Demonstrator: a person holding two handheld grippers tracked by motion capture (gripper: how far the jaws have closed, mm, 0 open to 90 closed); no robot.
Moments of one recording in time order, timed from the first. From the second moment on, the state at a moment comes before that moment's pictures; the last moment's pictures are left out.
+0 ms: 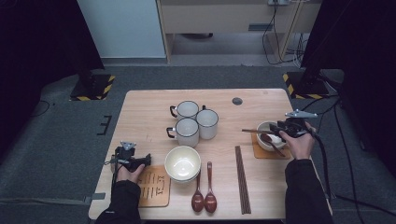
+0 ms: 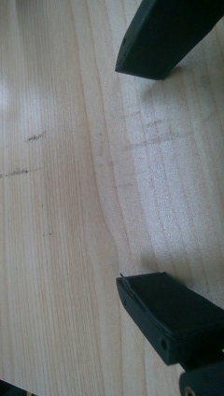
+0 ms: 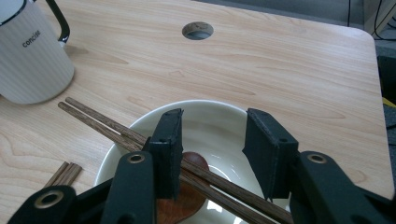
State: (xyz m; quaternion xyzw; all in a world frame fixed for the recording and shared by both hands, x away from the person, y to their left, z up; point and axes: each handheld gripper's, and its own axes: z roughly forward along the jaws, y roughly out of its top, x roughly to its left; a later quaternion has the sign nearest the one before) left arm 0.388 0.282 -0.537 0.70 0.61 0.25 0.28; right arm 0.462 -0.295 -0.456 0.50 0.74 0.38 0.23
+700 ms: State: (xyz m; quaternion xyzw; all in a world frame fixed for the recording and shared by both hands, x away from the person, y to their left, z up) left arm 0.388 0.282 -0.537 0.70 0.61 0.25 0.28; right arm 0.468 -0.291 -0.467 0.50 0.75 0.37 0.22
